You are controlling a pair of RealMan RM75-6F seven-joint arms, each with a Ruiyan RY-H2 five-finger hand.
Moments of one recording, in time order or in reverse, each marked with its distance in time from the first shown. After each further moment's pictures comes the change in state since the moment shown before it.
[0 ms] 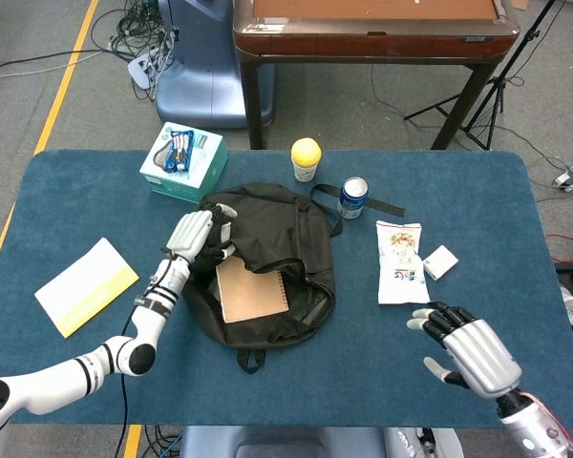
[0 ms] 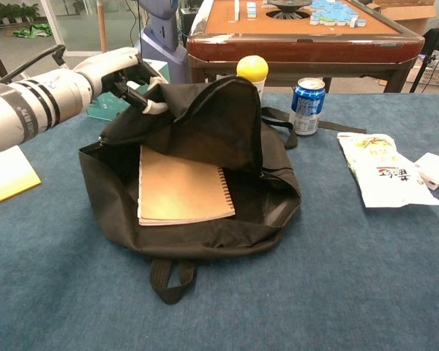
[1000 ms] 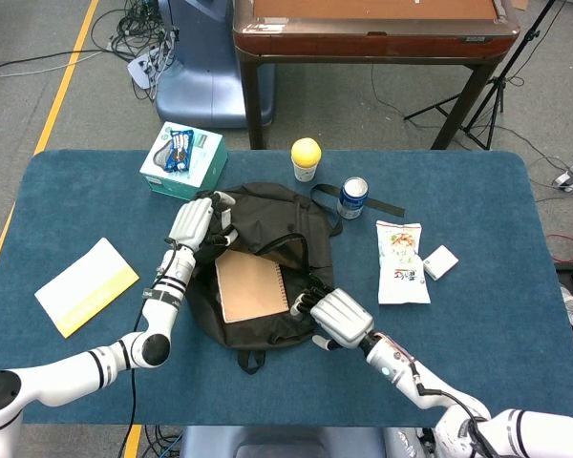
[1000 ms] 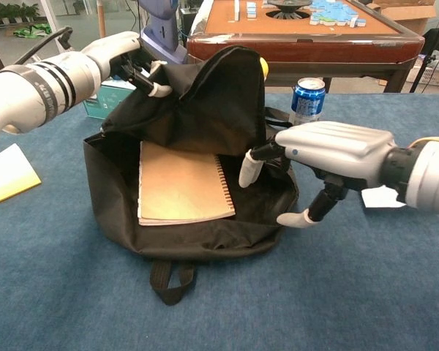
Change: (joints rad) left arm -0.055 -0.015 -0.049 -0.034 -0.197 0.065 0.143; right arm 0.438 -0.516 0.190 0.230 0.358 -0.465 -0.195
